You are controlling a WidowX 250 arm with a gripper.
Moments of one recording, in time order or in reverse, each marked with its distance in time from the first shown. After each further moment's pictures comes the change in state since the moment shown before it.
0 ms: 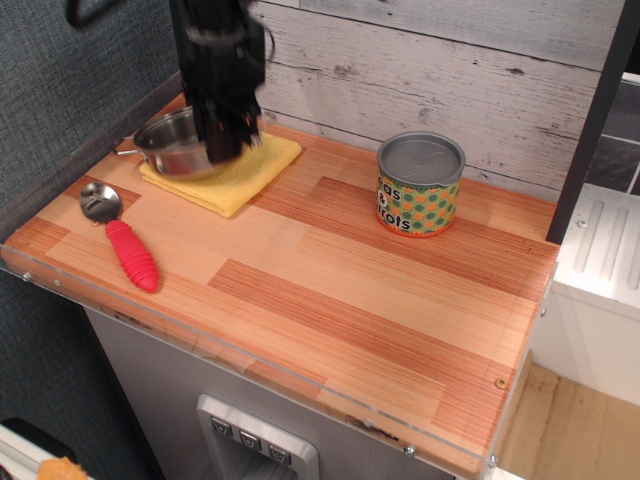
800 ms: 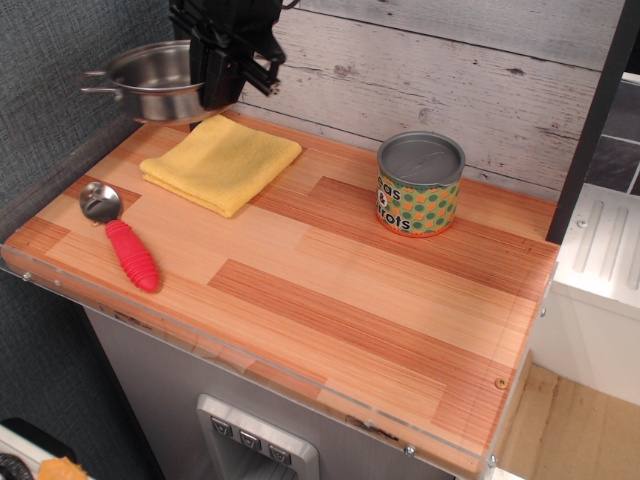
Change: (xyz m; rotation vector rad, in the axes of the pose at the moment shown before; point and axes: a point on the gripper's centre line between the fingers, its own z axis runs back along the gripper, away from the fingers) arm -0.014 -0.031 0.070 0.204 0.135 0.202
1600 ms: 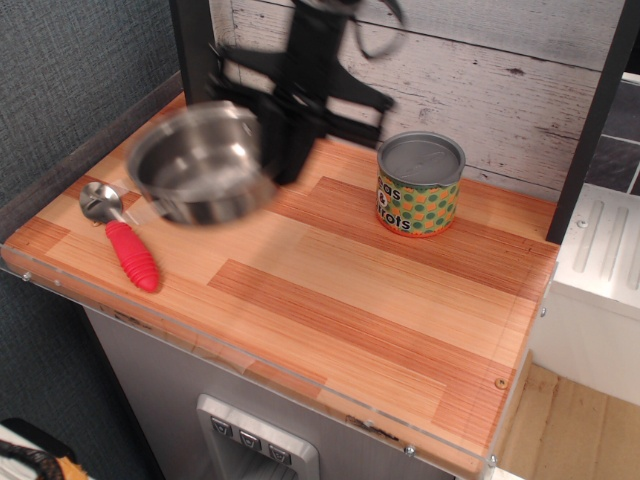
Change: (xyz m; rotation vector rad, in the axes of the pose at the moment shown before) arm -0.036 -0.101 0.024 -0.077 0.061 0.516
